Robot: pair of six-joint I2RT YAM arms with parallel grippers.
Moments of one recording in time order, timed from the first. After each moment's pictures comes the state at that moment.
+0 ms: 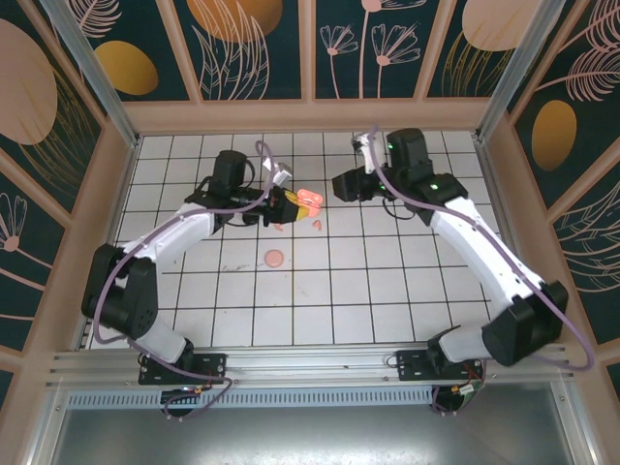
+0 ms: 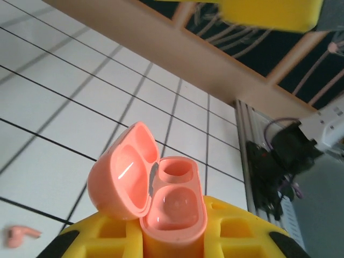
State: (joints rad) left arm -0.39 1.57 1.07 -0.02 1.05 -0.02; right arm 0.46 1.34 1.32 -0.54 -0.41 0.12
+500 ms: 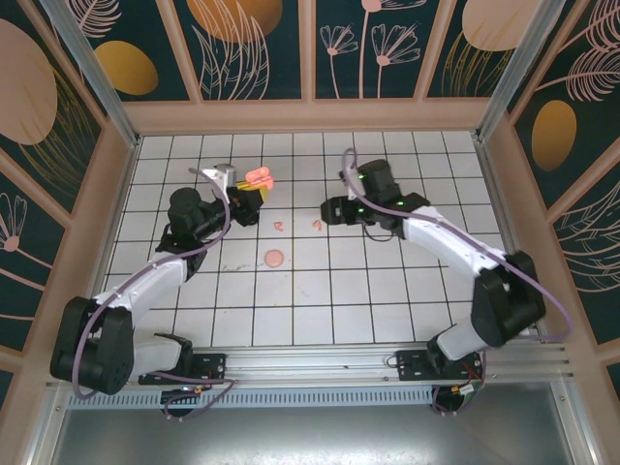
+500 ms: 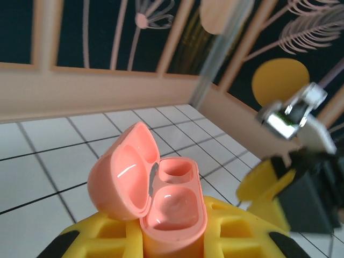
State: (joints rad) left arm -0.28 1.25 0.61 0.58 0.52 -0.37; right arm 0.57 1.53 1.12 -0.38 -0.31 0.34
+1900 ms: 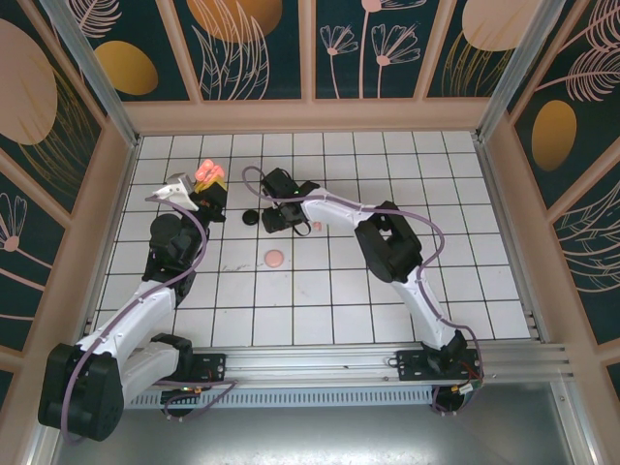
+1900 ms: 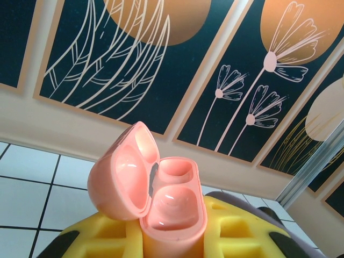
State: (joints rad) left arm -0.26 1.02 0.46 0.65 0.02 -0.49; right arm 0.82 2.34 1.88 -0.60 -0.01 0.31
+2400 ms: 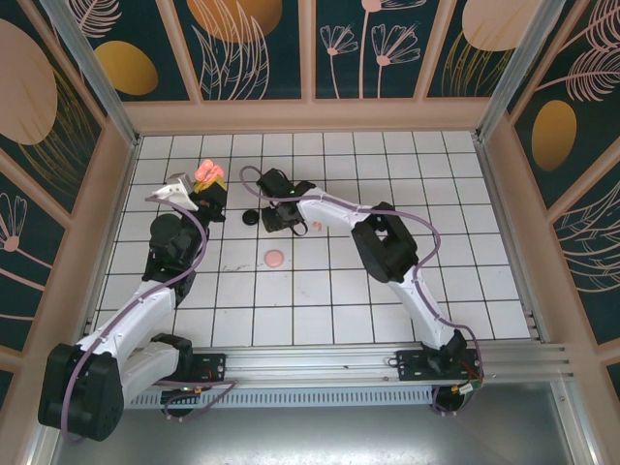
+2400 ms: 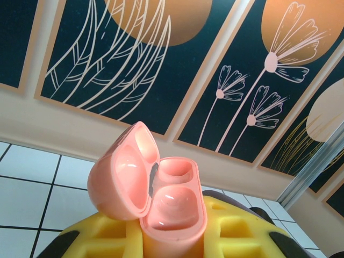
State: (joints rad) left arm -0.26 1.02 0.46 0.65 0.02 -0.49; right arm 0.83 2.38 1.94 -0.65 0.03 0.36
